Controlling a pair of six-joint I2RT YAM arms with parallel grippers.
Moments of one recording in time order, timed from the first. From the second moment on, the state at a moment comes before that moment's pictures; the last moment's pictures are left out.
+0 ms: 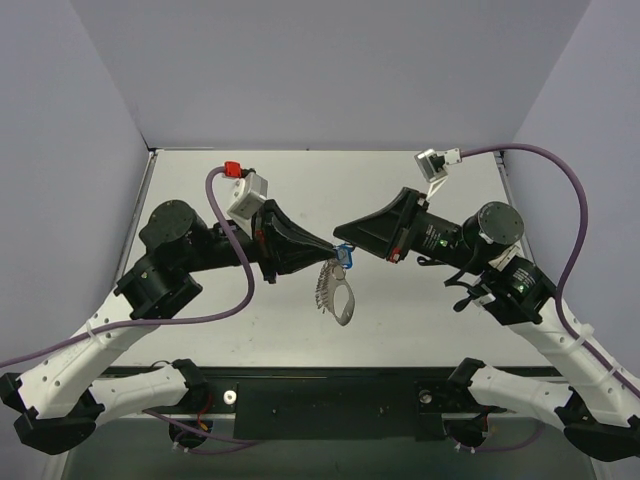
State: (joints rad) left arm -0.86 1.00 1.31 -0.10 0.61 -0.37; right arm 0.80 0.95 1.25 -0.11 -0.42 0.91
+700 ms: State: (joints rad) left arm -0.90 0.95 1.18 0.14 0.38 -0.63; right arm 0.80 0.89 1.21 -0.08 -0.31 0.91
